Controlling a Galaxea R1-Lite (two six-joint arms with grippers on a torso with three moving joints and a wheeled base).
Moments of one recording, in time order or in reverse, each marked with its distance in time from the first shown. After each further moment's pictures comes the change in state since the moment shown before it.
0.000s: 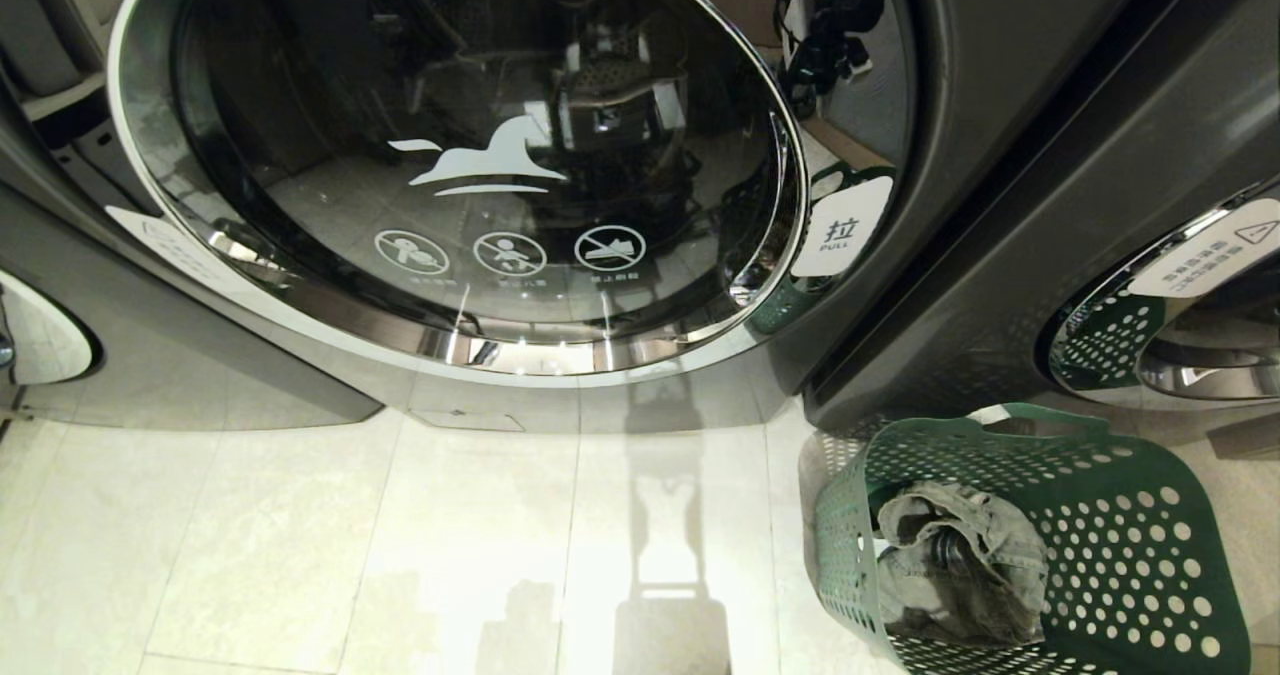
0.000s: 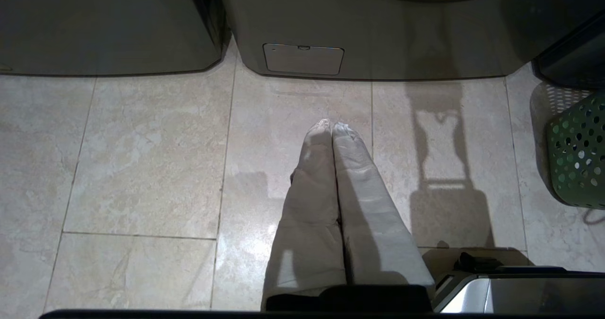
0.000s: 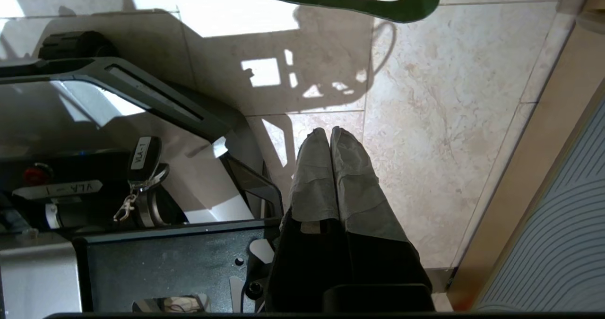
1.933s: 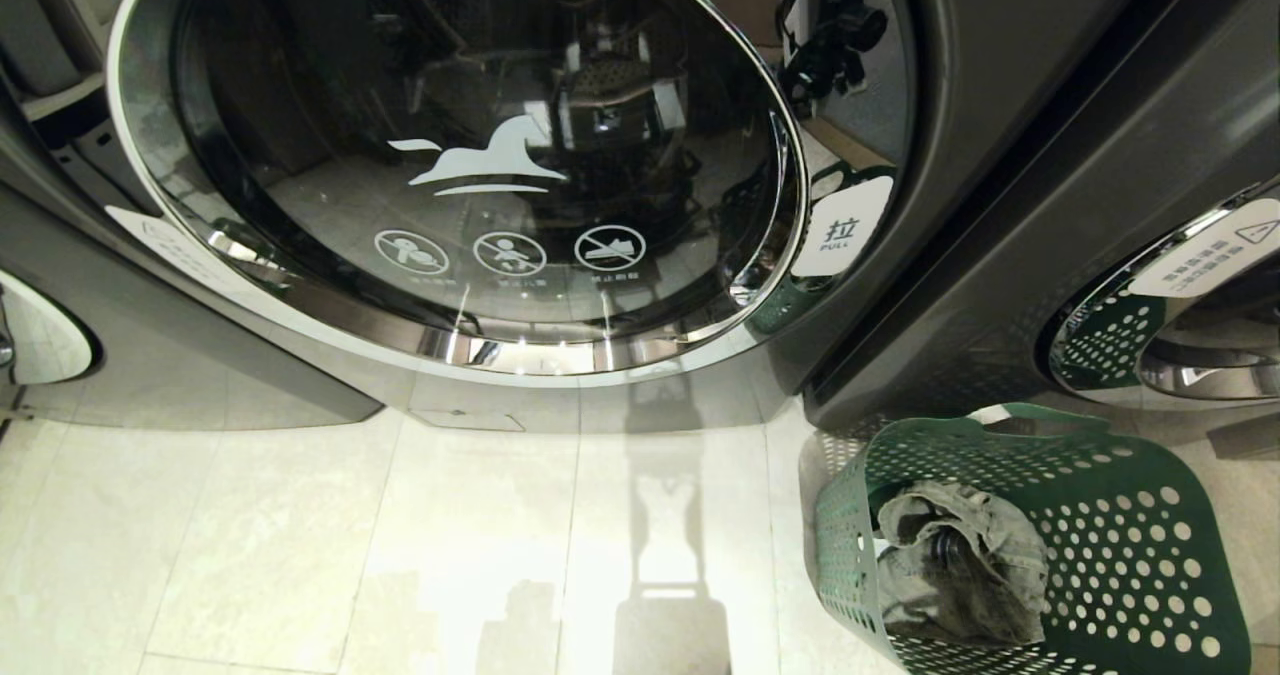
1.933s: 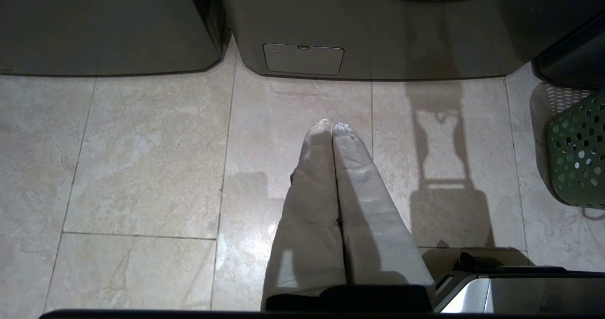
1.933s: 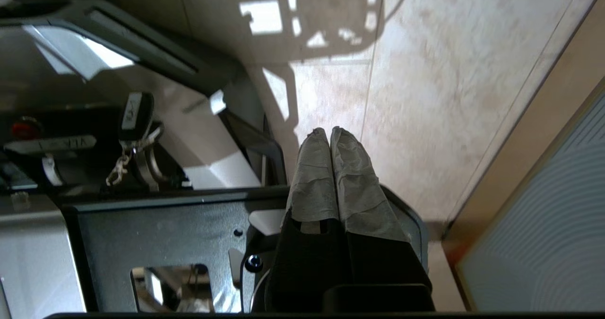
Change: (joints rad) left arm 0.000 0.000 0.000 0.000 0.000 0.000; right arm 0.003 0.178 0.001 0.000 0.003 -0.011
